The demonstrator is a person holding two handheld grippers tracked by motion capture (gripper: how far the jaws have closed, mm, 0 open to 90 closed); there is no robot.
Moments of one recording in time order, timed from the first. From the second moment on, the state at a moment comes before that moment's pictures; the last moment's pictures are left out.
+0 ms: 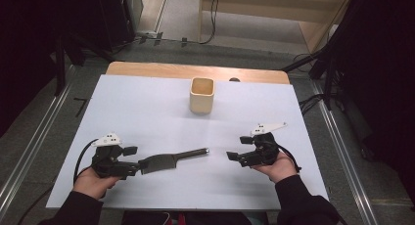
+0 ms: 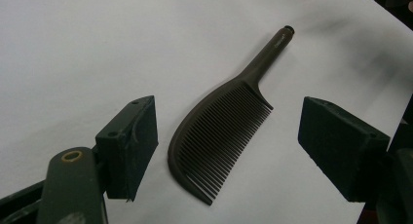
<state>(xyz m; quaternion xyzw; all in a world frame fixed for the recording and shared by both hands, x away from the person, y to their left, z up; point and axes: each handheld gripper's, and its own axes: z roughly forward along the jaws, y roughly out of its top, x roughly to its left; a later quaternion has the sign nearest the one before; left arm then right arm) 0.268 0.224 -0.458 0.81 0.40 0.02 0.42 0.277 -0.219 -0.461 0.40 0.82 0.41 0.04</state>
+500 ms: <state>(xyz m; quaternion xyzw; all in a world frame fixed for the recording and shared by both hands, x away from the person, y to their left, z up) 0.269 0.224 -0.459 0.81 0.40 0.02 0.42 0.294 -0.203 -0.455 0.40 0.82 0.41 0.05</state>
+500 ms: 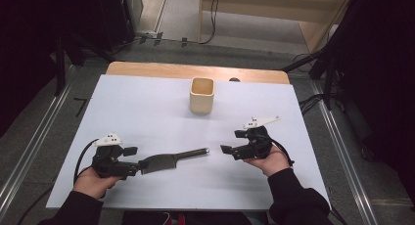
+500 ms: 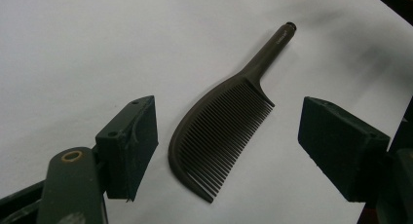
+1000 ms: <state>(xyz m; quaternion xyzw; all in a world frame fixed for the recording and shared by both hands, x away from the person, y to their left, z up) 0.269 0.225 -0.458 0.81 0.40 0.02 0.42 0.306 -0.188 -0.454 0.40 0.82 0.42 0.04</state>
